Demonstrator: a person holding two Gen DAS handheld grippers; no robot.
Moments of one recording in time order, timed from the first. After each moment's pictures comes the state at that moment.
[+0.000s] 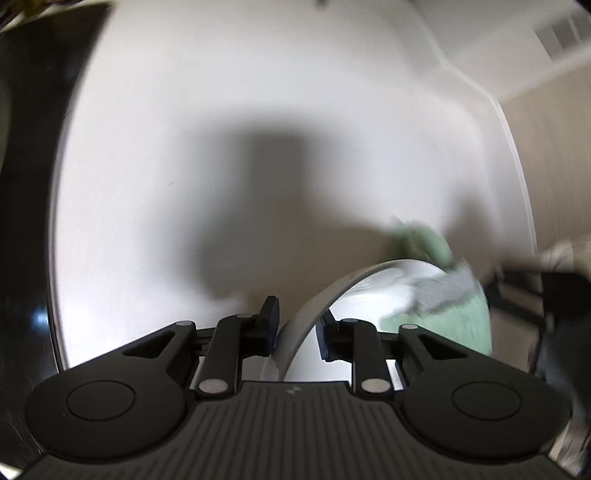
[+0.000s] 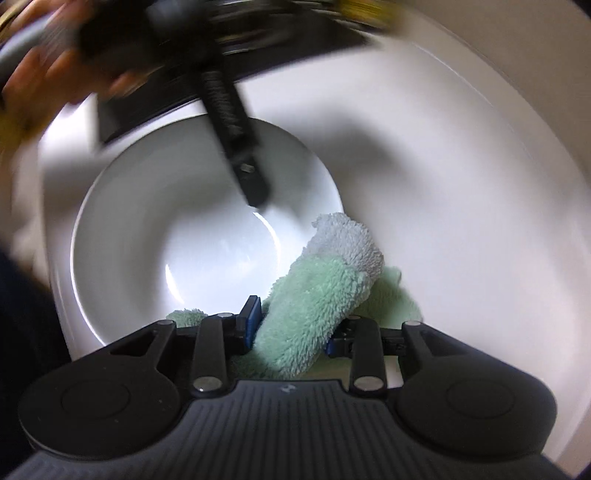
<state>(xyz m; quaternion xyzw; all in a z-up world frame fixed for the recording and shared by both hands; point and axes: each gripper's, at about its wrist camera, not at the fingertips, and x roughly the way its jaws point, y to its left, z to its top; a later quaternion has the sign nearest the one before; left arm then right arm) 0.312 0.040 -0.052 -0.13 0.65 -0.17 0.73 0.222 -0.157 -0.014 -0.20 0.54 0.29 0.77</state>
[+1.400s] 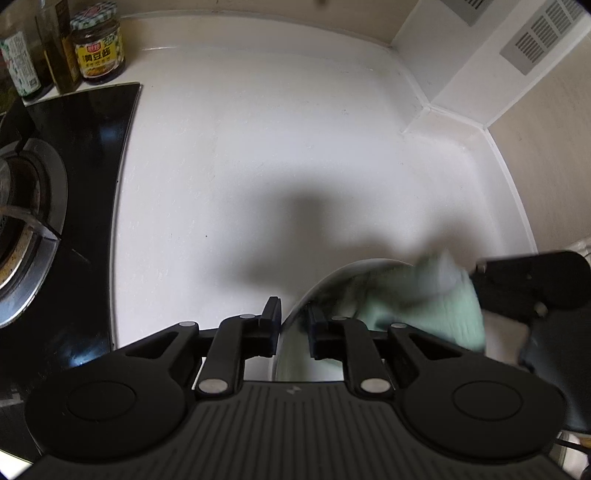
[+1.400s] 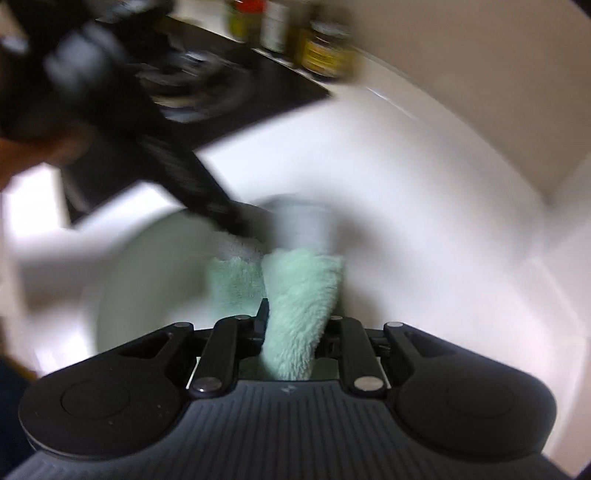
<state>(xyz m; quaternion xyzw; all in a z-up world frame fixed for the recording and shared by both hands) 0.287 0.040 -0.002 -0.05 0.58 -0.17 0.79 0.266 -0.116 -0.035 -0.25 0.47 0.27 0.80</state>
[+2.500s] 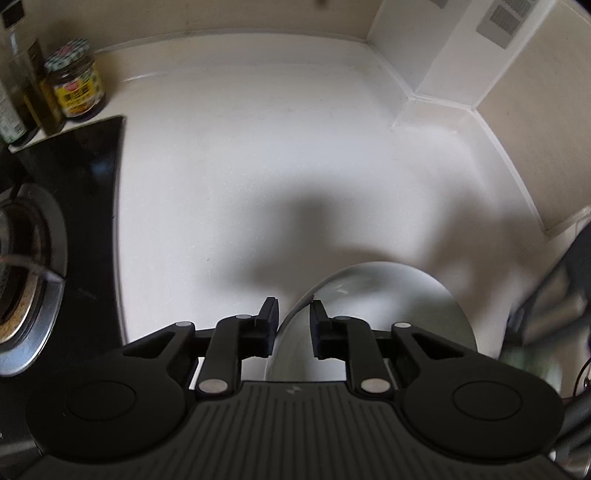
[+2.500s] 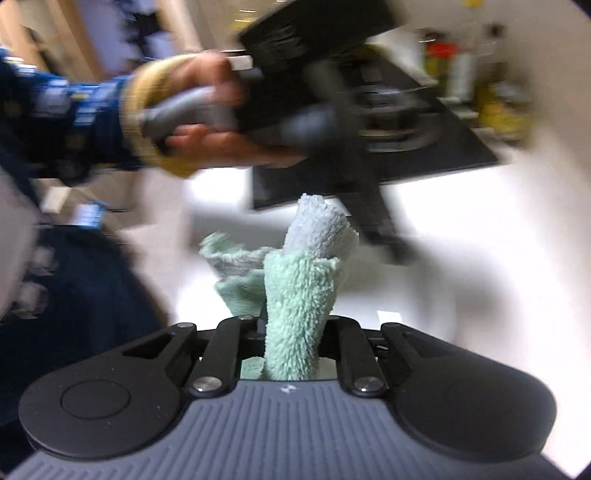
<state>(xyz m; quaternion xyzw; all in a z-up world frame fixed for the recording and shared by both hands) 0.287 0.034 -0.004 0.01 0.57 -0.18 0.80 0.225 -0.129 0.019 -0.29 0.41 0.53 0.68</state>
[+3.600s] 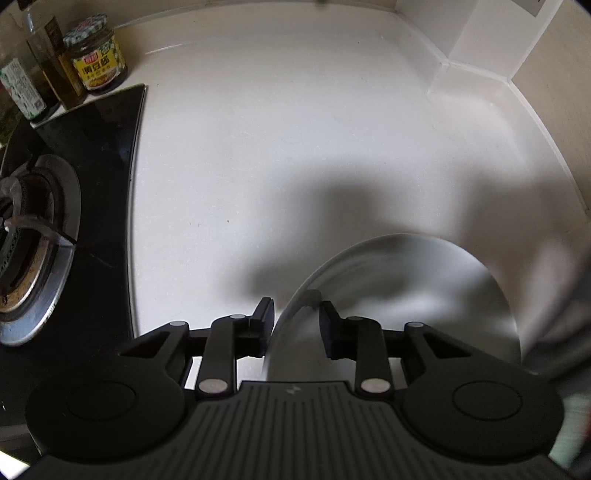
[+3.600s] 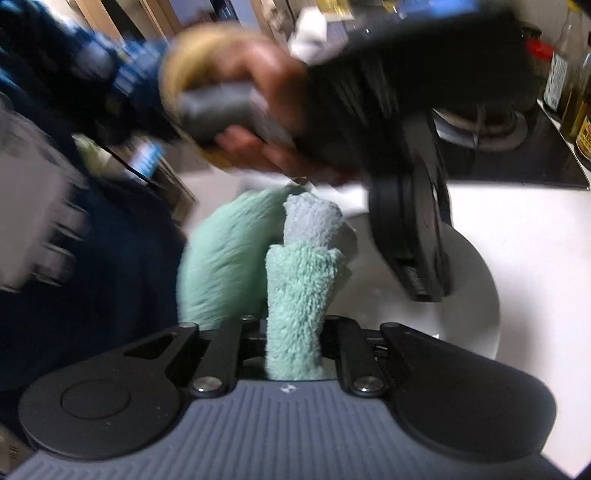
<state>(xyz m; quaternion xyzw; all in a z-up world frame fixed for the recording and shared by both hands) 0.281 0.020 -0.034 0.06 0.58 -0.14 0.80 0.210 -0.117 0.046 -0.29 0.43 0.65 0.55</state>
